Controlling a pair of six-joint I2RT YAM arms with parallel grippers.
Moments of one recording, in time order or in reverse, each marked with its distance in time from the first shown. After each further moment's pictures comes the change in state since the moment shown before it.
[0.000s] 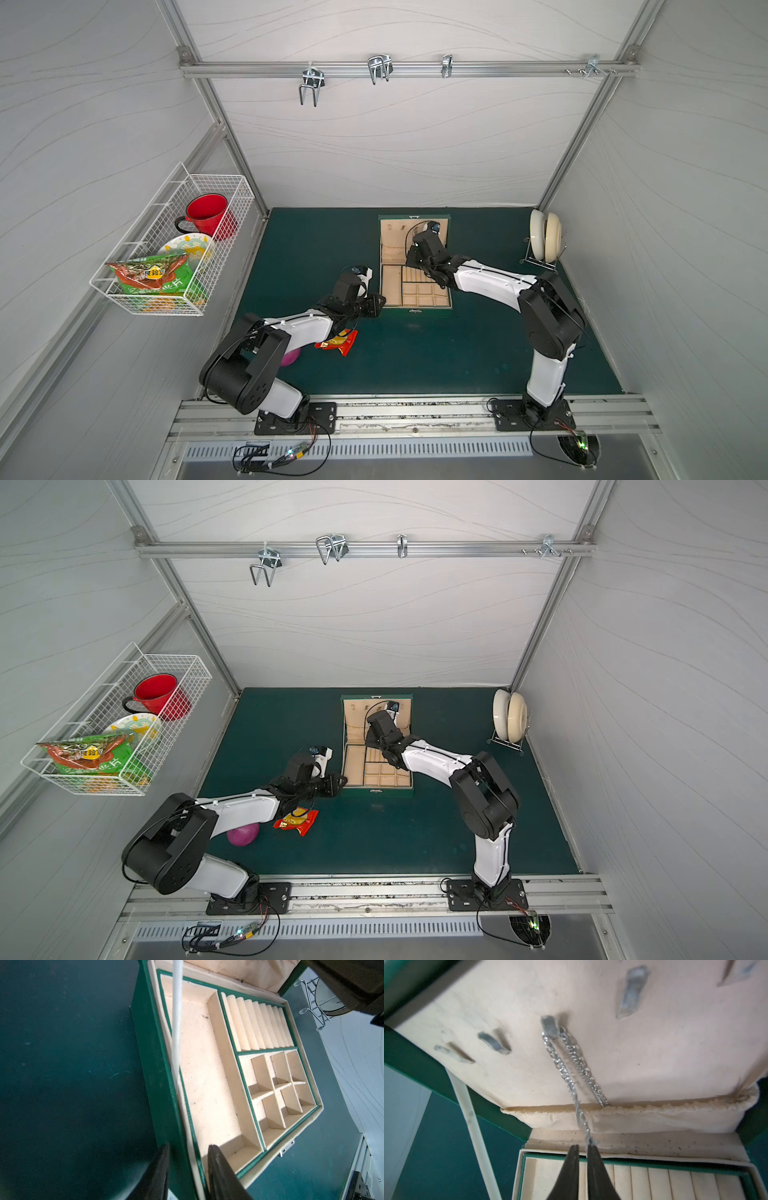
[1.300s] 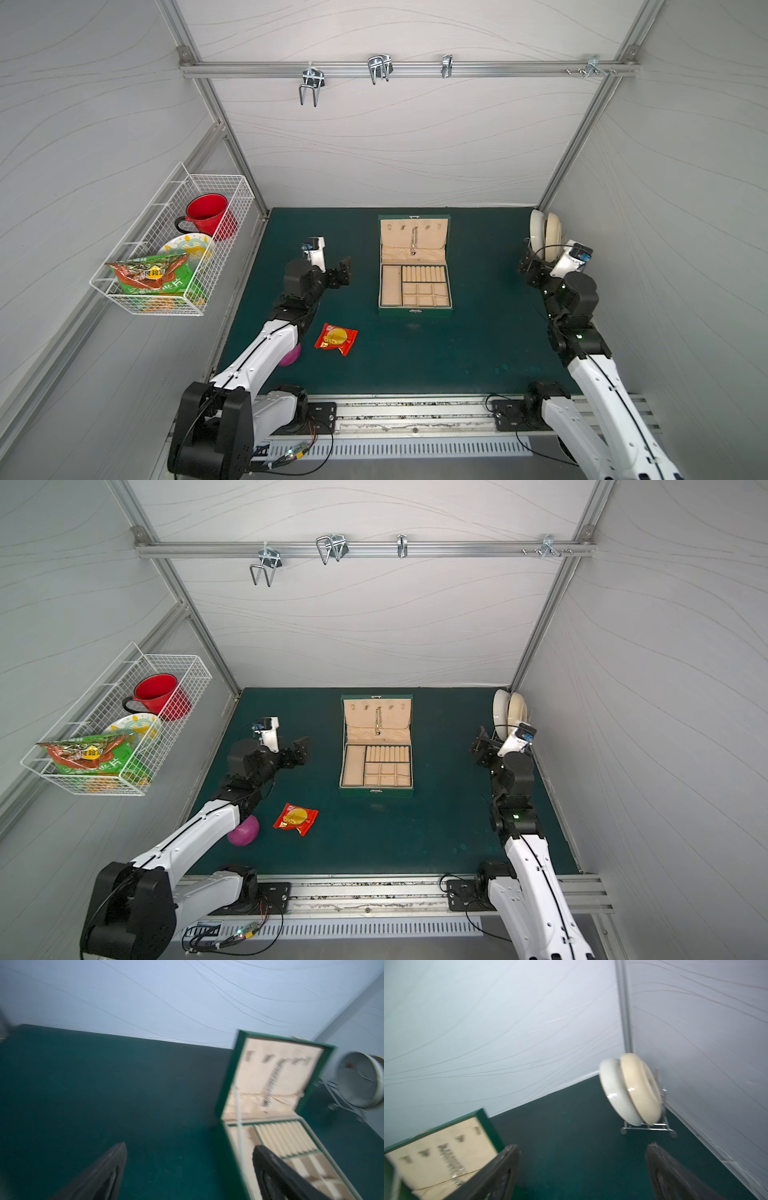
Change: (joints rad) left arm 0.401 -0.362 -0.003 0.052 -0.154 0.254; right arm -0.779 -1.126 -0.783 0.141 -0.153 -0.396
